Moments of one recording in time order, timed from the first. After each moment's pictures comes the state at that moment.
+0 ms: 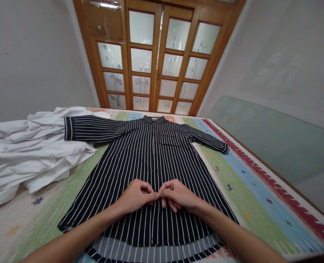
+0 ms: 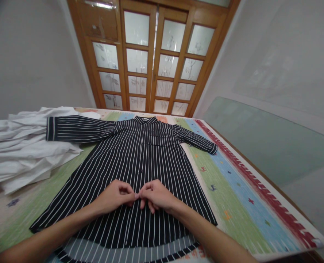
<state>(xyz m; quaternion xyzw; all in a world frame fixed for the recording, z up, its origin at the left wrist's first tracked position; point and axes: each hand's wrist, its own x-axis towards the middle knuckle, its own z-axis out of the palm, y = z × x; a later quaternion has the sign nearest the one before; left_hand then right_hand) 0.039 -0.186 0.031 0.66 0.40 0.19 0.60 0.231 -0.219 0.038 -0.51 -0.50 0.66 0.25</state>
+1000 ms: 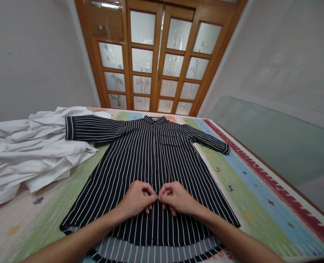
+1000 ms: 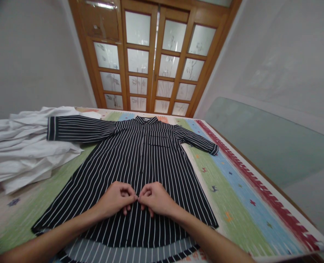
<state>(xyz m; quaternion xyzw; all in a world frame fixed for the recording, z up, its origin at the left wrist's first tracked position) 0.046 -0.195 0.026 0.64 0.43 0.21 0.60 0.228 -0.224 0.024 -0.53 -0.55 0.59 0.26</state>
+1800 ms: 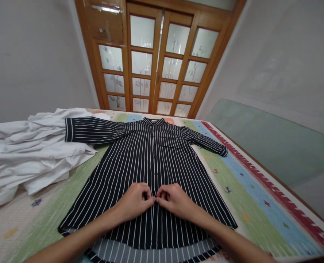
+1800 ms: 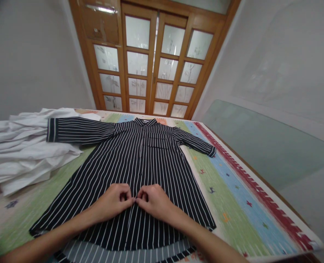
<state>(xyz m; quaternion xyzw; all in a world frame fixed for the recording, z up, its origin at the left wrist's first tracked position) 0.039 -0.192 0.042 0.82 0.40 0.21 0.36 0.227 -0.226 0.036 -0.53 -0.75 0.33 0.24</state>
